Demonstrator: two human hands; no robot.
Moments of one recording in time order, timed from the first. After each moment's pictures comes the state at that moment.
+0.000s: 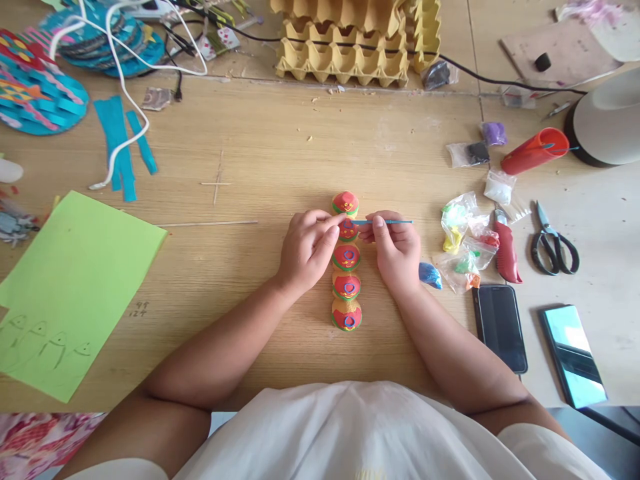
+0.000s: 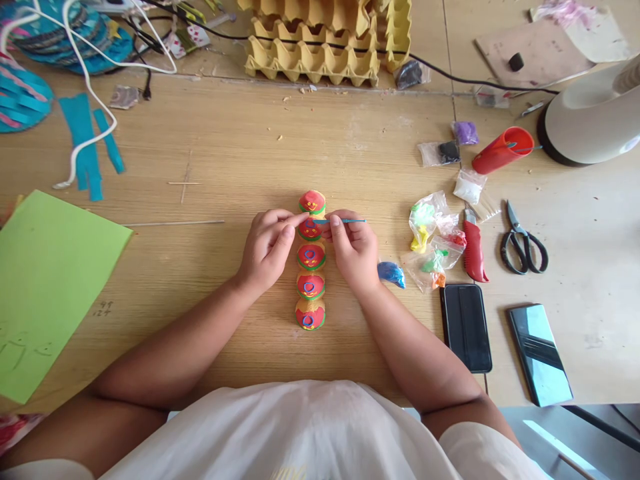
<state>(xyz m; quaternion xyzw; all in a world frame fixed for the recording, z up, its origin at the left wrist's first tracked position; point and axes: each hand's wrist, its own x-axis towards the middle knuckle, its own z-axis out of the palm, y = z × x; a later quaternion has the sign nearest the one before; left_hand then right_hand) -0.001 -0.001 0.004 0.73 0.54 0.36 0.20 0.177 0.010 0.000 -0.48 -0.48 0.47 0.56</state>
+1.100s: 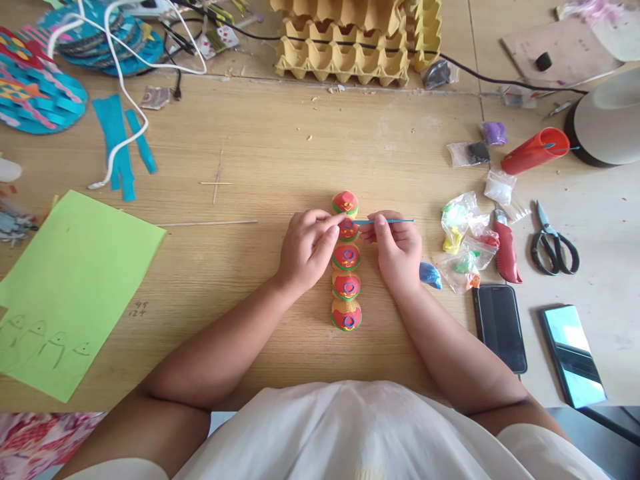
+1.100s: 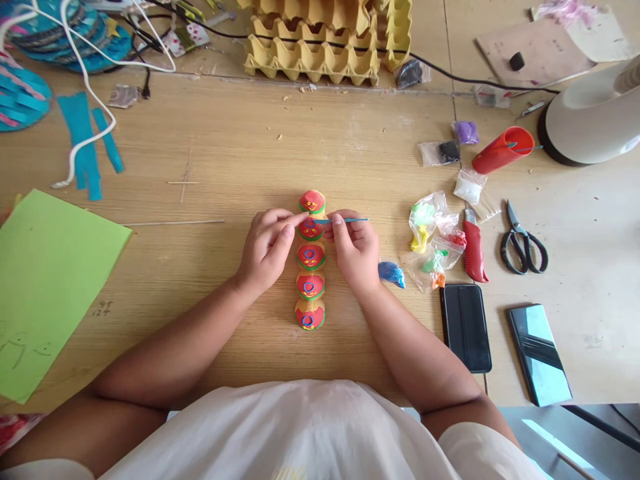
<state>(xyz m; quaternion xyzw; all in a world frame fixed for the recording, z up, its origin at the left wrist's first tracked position) -0.001 -0.001 0.004 0.73 0.55 0.36 0.21 0.177 0.010 0.000 -0.51 -0.47 0.47 0.55</state>
